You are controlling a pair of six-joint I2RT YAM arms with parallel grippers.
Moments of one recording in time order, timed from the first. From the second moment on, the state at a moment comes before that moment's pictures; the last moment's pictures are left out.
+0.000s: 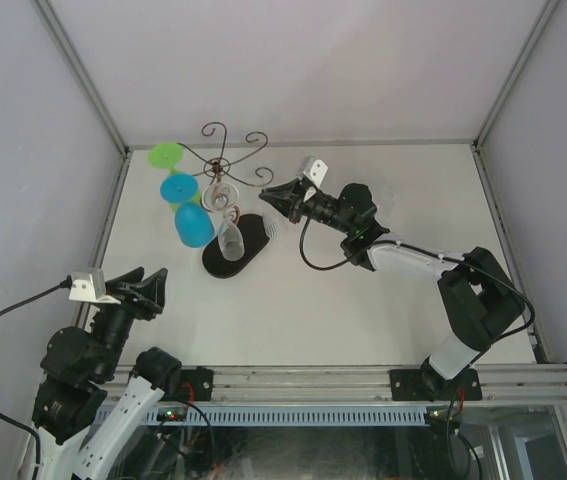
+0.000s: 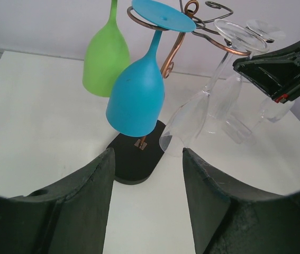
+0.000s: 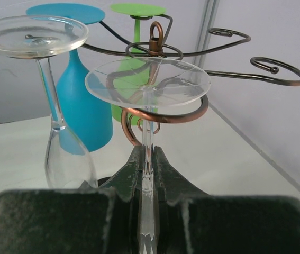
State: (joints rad) left arm -0.50 0.04 0.75 -0.66 -0.31 -0.28; right arm 0.66 1.64 1.01 0.84 -0.50 0.02
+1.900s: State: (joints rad) left arm -0.50 0.04 0.75 -0.66 -0.34 -0.28; right arm 0.67 1.35 0.85 0.55 -0.24 -0.04
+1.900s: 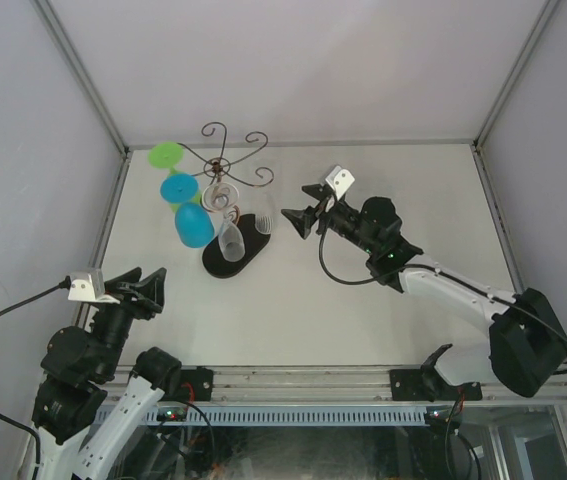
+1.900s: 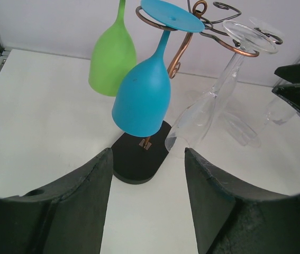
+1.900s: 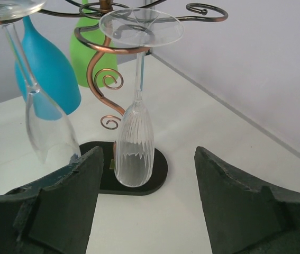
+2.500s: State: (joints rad) left arm -0.50 0.04 0.75 -0.66 -0.34 -0.29; right arm 0.68 1.01 0.77 0.18 -0.18 -0.01
